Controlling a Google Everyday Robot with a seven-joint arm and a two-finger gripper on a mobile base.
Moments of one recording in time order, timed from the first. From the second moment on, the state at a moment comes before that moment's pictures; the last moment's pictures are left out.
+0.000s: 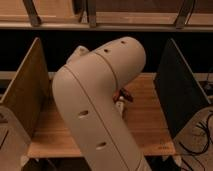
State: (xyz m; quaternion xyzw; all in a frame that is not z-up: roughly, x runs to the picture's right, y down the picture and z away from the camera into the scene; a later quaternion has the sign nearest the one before) arm -0.033 -0.033 0.879 -0.25 0.09 -0.30 0.92
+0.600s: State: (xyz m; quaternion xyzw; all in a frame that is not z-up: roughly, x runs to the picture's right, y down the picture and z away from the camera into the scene) arm -0.030 -0.038 0.878 -0.24 0.08 -0.28 0.92
